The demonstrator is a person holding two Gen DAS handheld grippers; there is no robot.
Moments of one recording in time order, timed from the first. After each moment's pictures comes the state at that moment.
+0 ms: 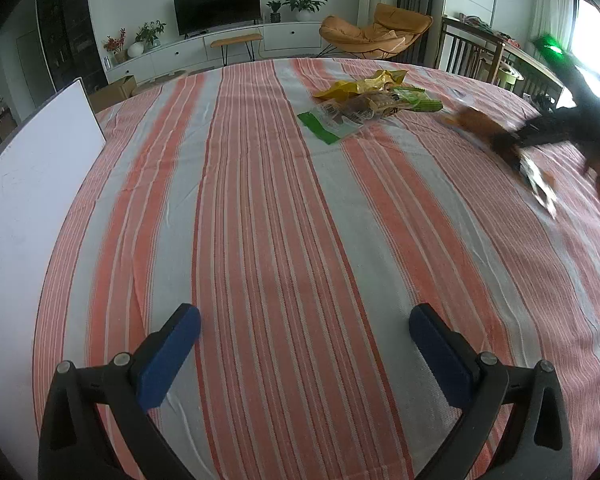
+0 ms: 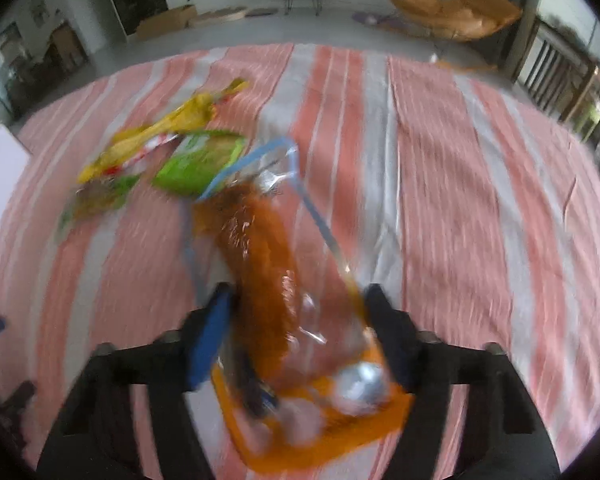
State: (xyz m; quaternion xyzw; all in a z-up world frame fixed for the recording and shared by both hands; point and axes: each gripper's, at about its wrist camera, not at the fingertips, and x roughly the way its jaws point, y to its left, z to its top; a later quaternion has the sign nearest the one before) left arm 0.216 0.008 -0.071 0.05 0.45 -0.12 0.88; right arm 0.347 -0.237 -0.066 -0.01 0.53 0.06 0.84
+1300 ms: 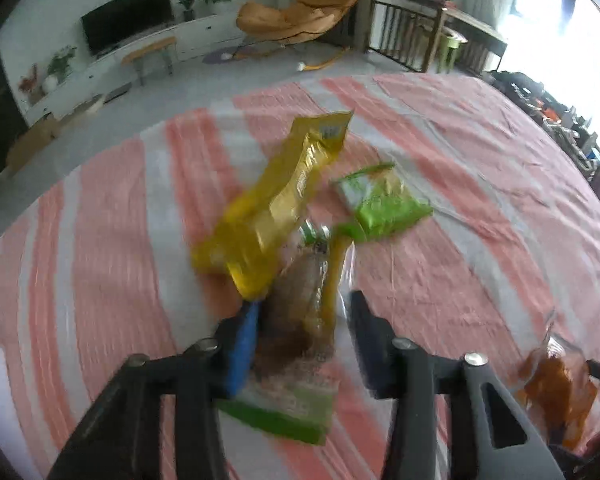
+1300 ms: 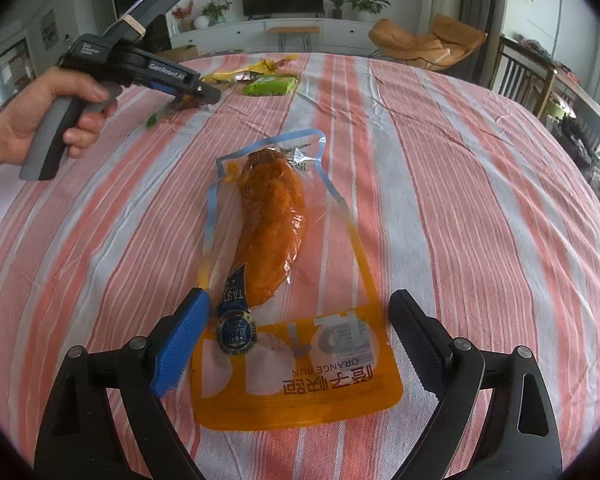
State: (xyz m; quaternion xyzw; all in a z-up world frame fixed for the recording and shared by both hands) left arm 0.385 -0.087 -0.049 0.11 0.47 -0.23 0.84; right arm 0.140 -0.212 -0.075 -0.03 0.43 0.03 0.90
